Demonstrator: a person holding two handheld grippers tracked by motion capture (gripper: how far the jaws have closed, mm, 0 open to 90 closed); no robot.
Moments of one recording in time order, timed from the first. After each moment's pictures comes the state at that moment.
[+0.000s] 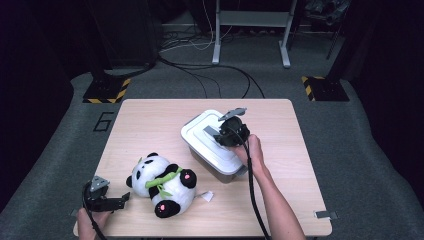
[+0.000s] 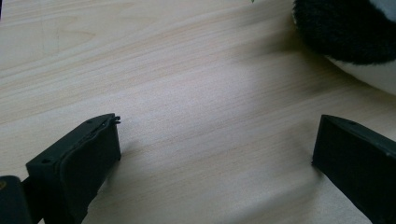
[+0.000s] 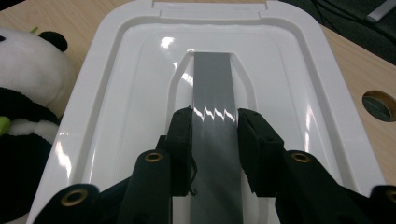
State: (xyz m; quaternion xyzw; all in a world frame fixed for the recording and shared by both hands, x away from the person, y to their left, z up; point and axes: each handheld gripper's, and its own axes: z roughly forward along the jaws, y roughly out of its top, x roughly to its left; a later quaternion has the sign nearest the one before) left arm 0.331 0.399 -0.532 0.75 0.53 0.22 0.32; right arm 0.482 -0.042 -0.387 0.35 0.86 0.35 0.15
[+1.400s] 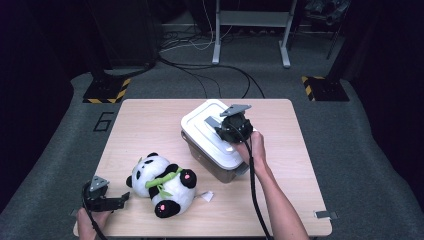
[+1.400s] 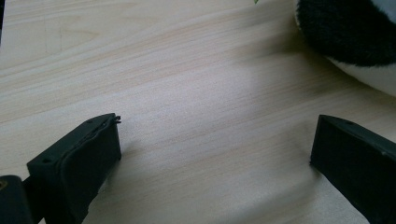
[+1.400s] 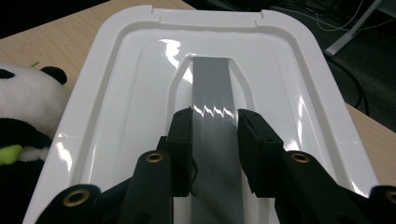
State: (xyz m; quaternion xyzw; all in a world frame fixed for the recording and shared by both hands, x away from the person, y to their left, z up) left arm 0.331 0.400 -0.532 0.75 0.53 0.22 0.33; right arm 0.464 -0.044 -0.353 0.34 0.83 0.38 0.22
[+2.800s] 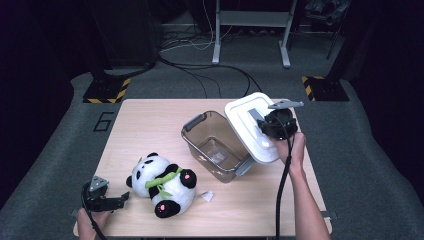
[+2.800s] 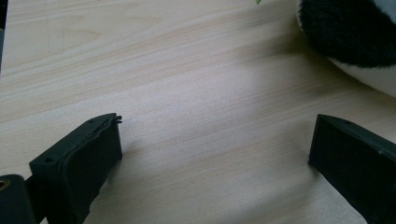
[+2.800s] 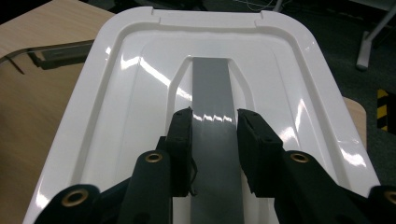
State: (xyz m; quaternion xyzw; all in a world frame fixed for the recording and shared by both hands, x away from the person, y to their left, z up) left arm 0.331 0.400 -0.532 0.75 0.53 0.22 0.32; right arm 0.459 -0.156 -0.338 0.46 0.77 0.37 0.26
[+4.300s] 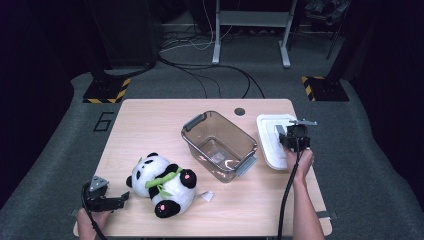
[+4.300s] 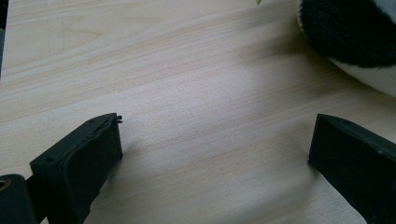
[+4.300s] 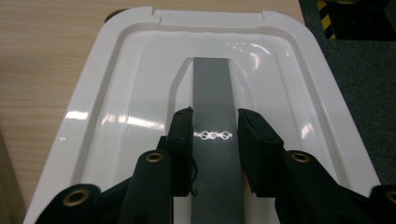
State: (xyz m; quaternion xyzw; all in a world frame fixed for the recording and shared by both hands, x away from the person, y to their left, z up) left arm 0.331 0.400 -0.532 0.75 0.53 0.22 0.33; right arm 0.492 -0.227 -0.448 0.63 0.66 0.32 0.26
